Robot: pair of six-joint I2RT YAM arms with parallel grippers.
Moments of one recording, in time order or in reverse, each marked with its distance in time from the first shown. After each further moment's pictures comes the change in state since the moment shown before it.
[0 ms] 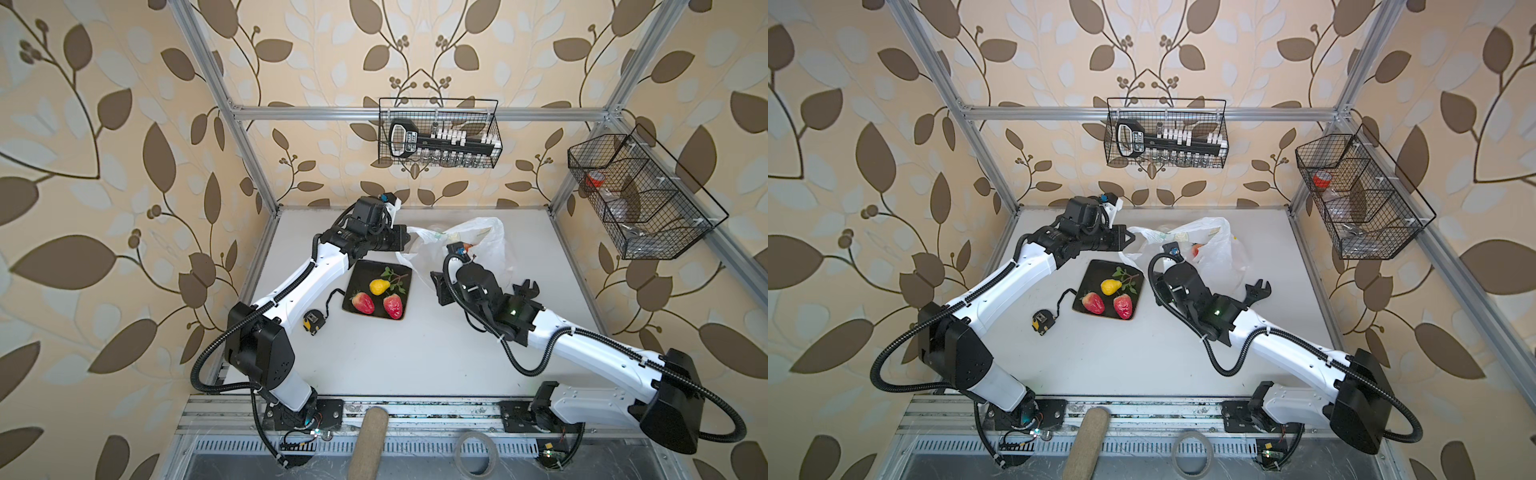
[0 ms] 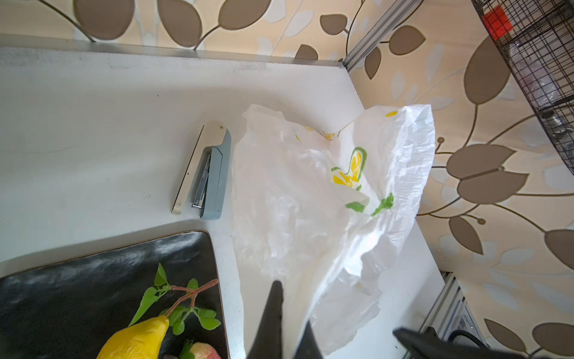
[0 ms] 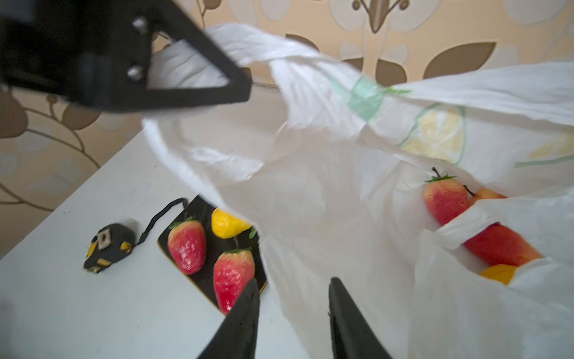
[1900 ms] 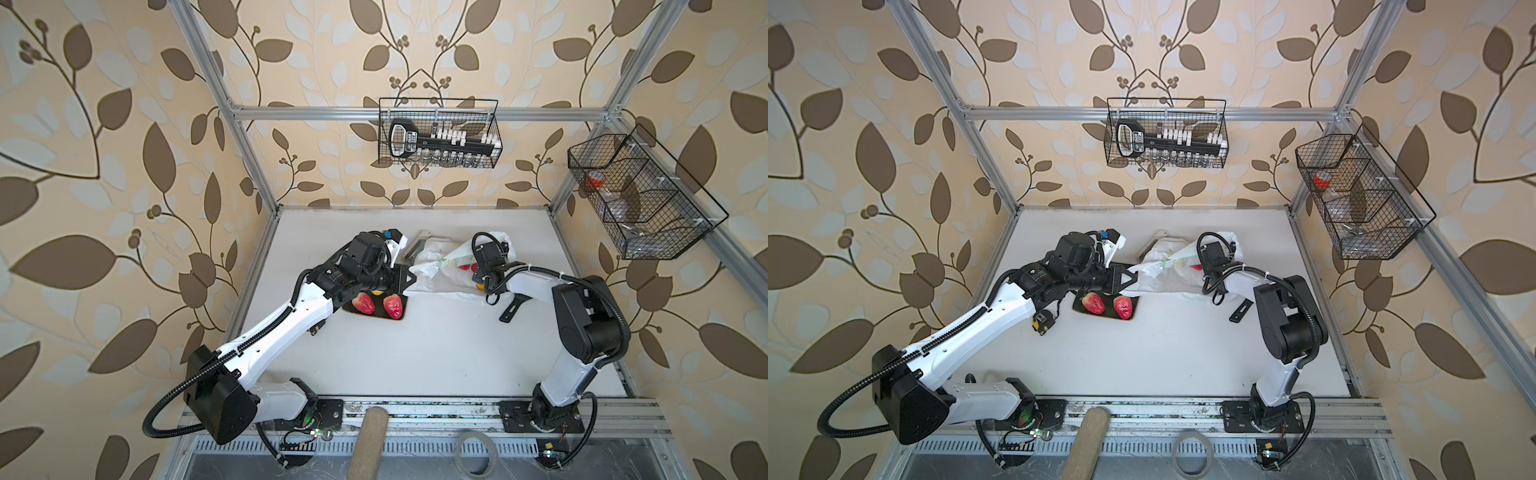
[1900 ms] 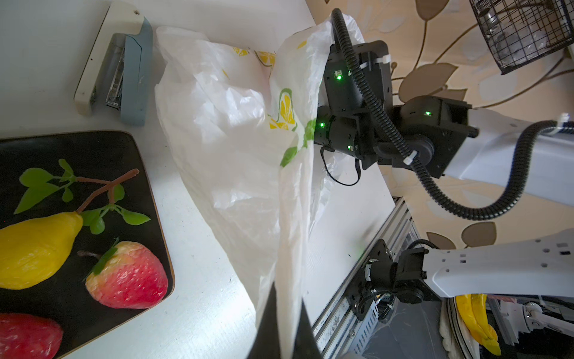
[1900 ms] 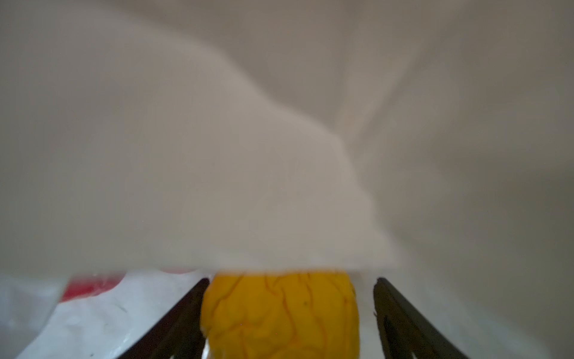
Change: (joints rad) left arm -0.146 -0.302 -0.308 -0.021 0.069 -0.077; right arm -0.550 0.536 0.063 -0.110 0.083 0.313
